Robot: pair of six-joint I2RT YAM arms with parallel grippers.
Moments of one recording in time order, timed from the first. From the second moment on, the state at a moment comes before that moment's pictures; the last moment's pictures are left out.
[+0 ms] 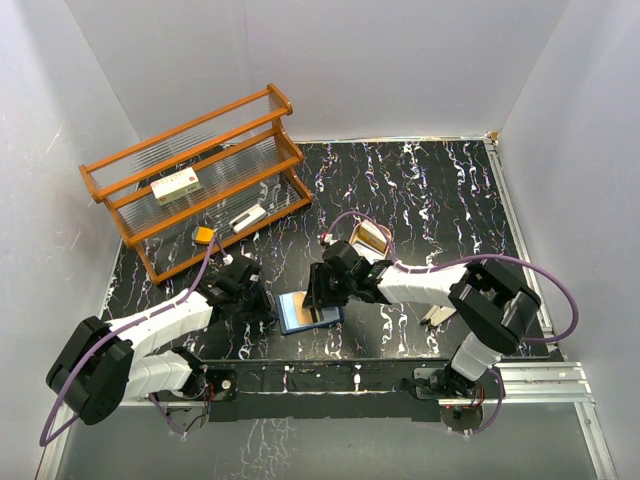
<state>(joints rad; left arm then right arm) -0.64 1.15 0.46 -0.36 0.06 -0.92 0.88 1.62 0.80 -0.03 -0.18 0.81</state>
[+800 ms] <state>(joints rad) -0.64 1.15 0.45 -0.35 0.07 -0.92 0.95 1.66 0.80 0.07 -0.20 0.79</state>
